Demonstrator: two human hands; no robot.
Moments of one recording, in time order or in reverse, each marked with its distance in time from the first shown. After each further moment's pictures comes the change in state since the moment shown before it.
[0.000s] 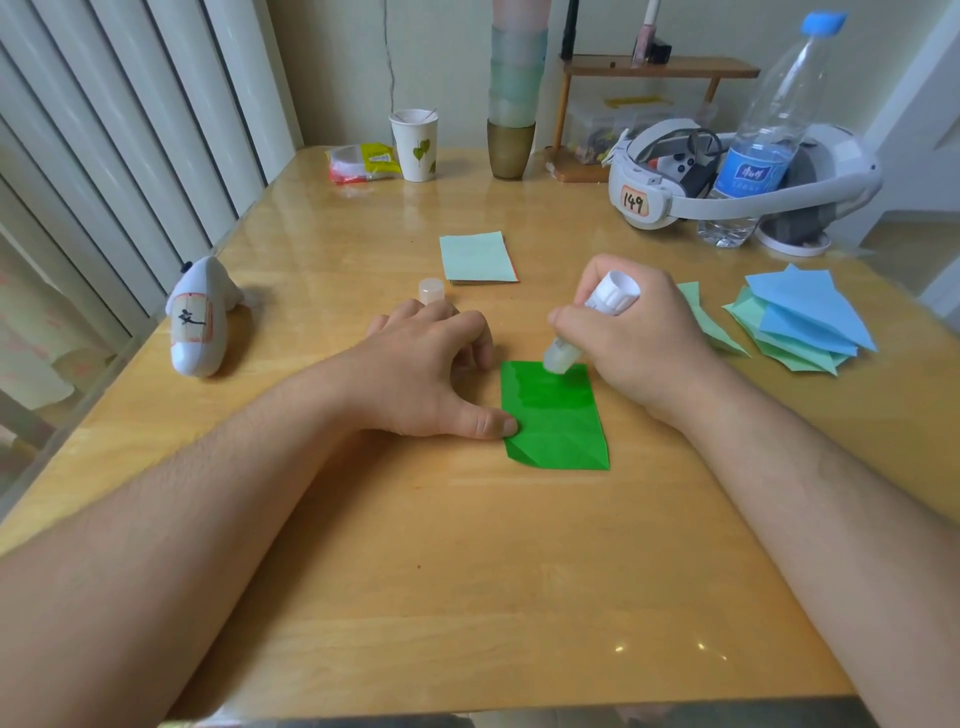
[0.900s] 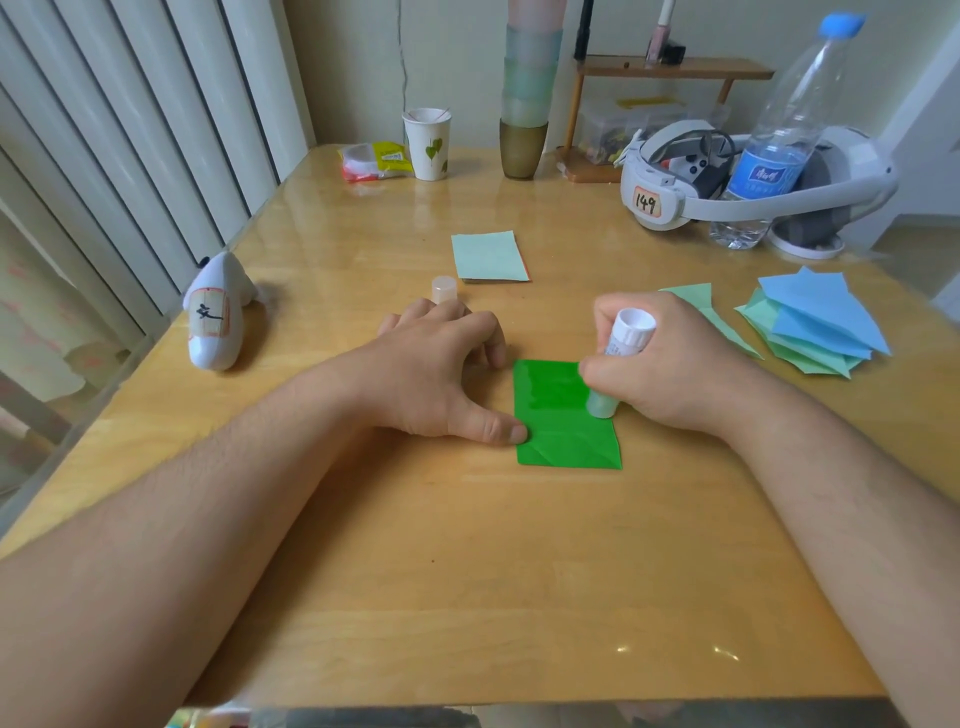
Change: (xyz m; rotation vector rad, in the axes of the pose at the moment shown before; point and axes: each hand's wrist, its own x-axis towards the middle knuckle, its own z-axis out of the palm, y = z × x) left_hand -0.005 0.002 -0.003 -0.006 -0.021 0.018; right_hand -0.013 0.002 -0.021 -0.198 -0.266 -0.033
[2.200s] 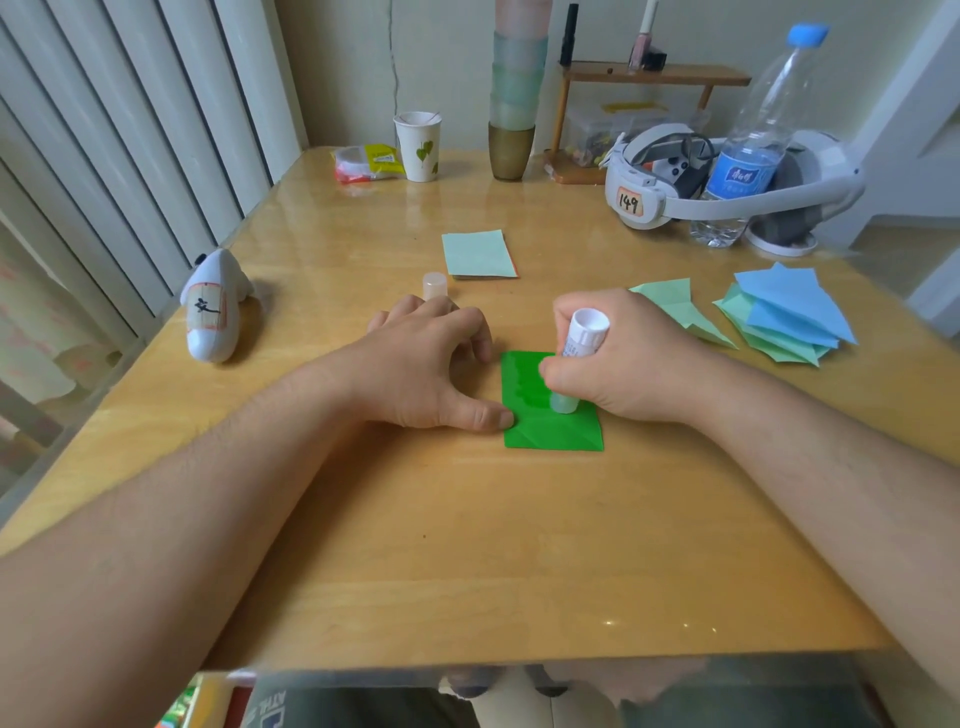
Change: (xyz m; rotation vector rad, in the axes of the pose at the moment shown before) left_hand -0.005 0.003 0.005 0.007 0.047 -0.030; right_hand -0.004 -0.016 0.007 -0.070 -0.061 -0.012
